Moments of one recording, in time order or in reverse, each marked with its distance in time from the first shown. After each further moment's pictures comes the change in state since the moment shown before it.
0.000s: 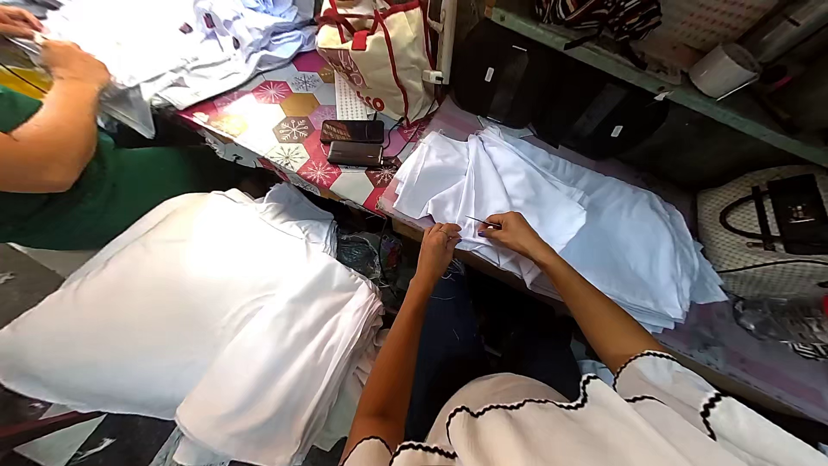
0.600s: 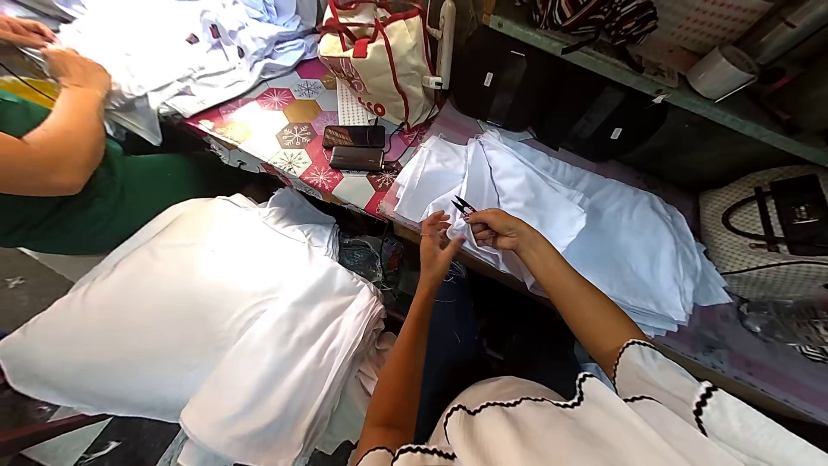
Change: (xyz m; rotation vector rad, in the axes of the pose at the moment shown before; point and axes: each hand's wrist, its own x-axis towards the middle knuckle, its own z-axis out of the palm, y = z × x) left_hand -0.006 0.008 0.009 -0.595 0.294 -0.055; right_hand 0.025 -0.031 0.005 1.047 -0.300 0.288
